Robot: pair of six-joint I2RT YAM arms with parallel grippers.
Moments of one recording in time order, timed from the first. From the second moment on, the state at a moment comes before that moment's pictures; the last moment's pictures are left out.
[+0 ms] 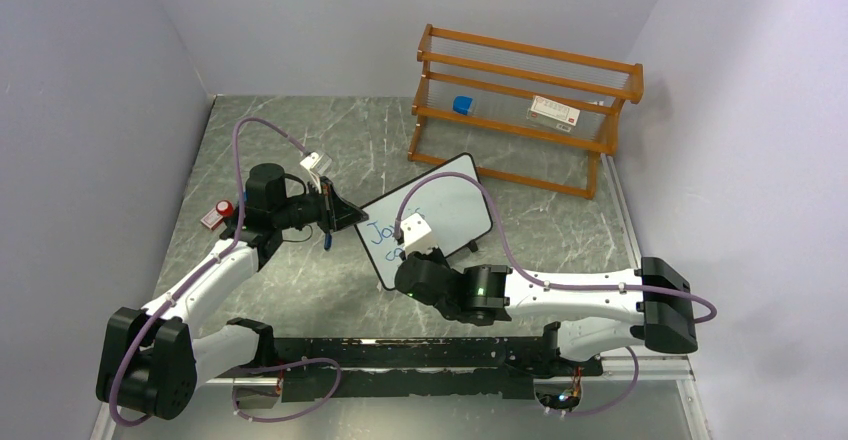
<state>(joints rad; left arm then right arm) -0.25 1.10 0.58 0.14 0.83 -0.33 1.38 1.28 0.86 -0.39 0.71 0.43</state>
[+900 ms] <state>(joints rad) -0.25 1.10 0.58 0.14 0.83 -0.33 1.37 1.29 0.86 -0.36 0.71 0.42</state>
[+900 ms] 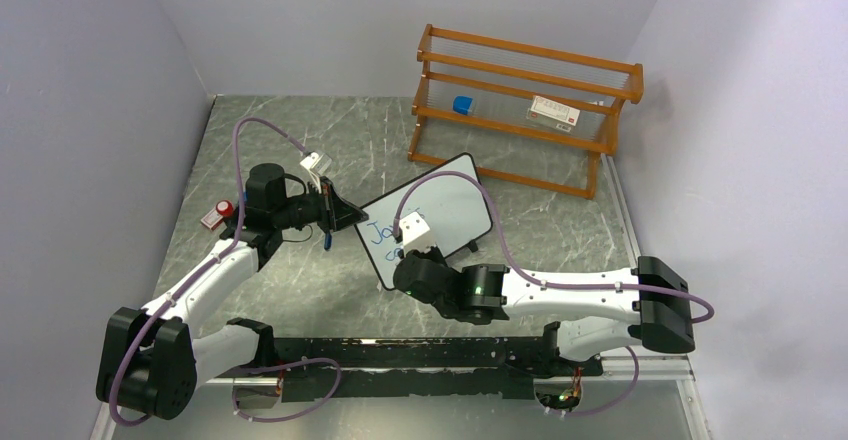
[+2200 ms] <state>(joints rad) -0.25 1.10 0.58 0.14 0.83 -0.33 1.35 1.29 0.84 -0.39 0.67 0.46</state>
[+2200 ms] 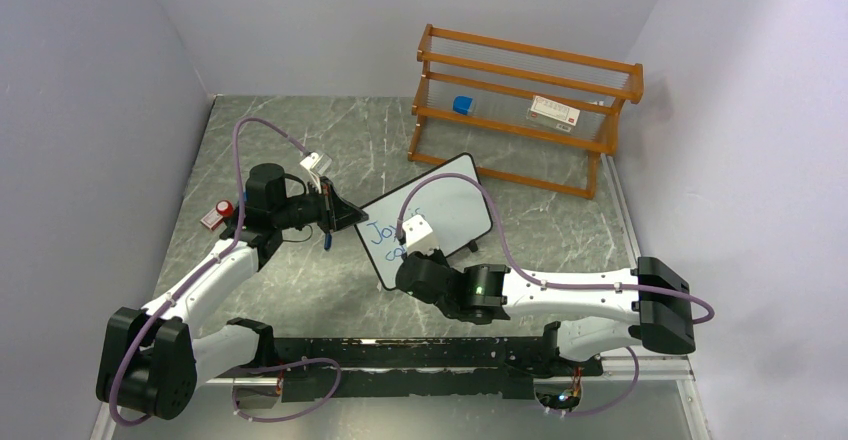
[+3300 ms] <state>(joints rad) -0.25 1.10 0.58 0.14 0.83 -0.33 1.35 1.24 0.84 -0.39 0.66 0.47</state>
